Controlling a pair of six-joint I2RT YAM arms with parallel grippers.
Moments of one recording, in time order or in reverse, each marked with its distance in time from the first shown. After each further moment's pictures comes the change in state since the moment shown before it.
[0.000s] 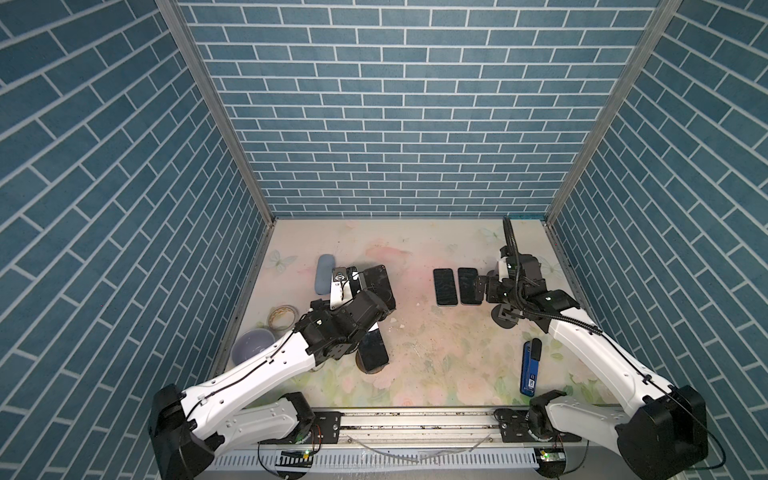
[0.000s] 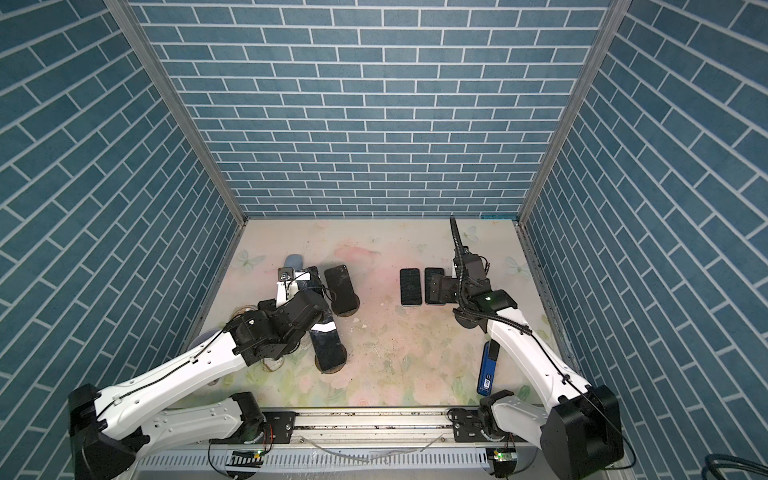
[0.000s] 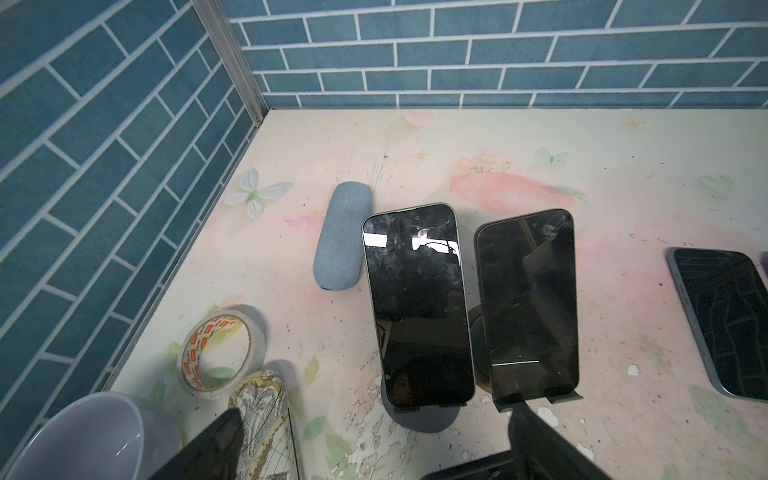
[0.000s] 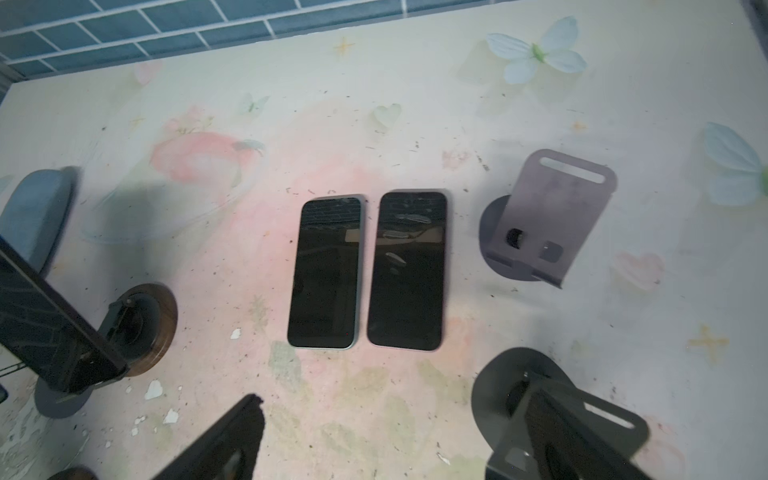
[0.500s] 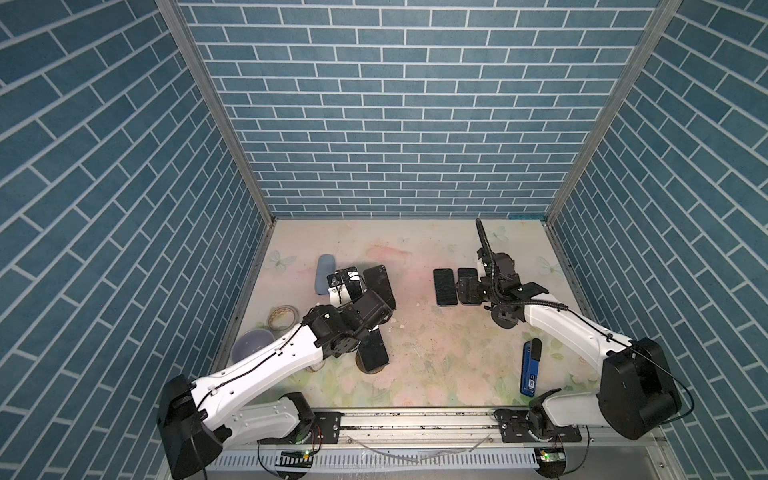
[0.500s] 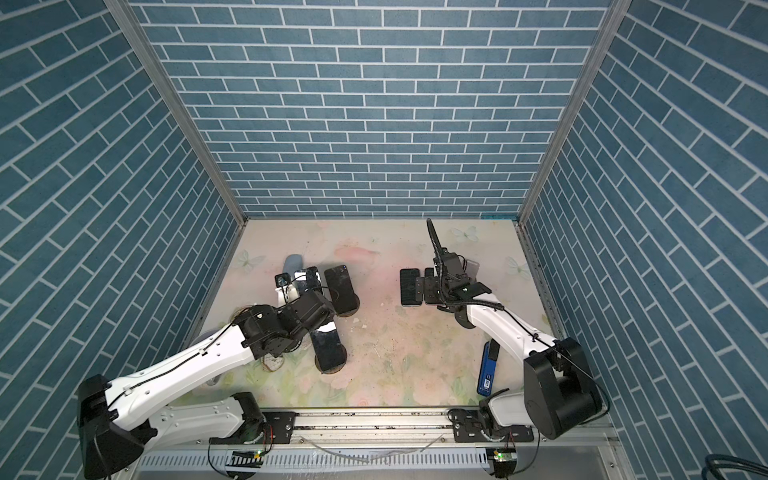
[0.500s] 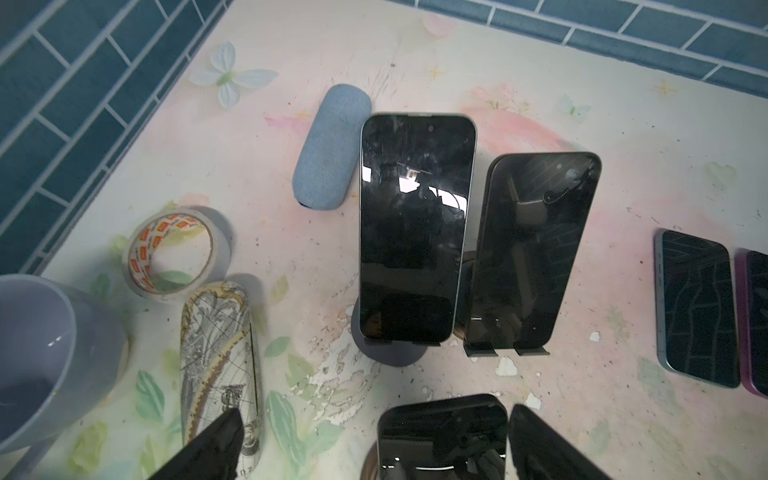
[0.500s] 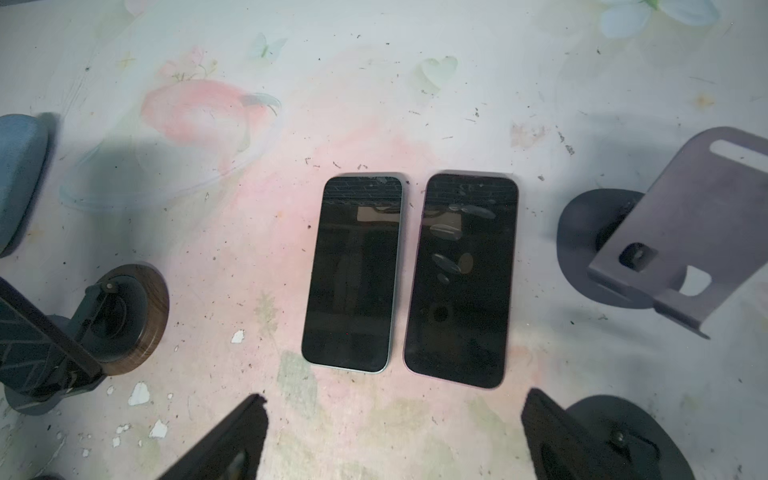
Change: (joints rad) left arm 0.000 0.068 0.037 -0.119 0.191 -0.286; right arm 0.063 0.209 0.013 0.136 -0.013 0.004
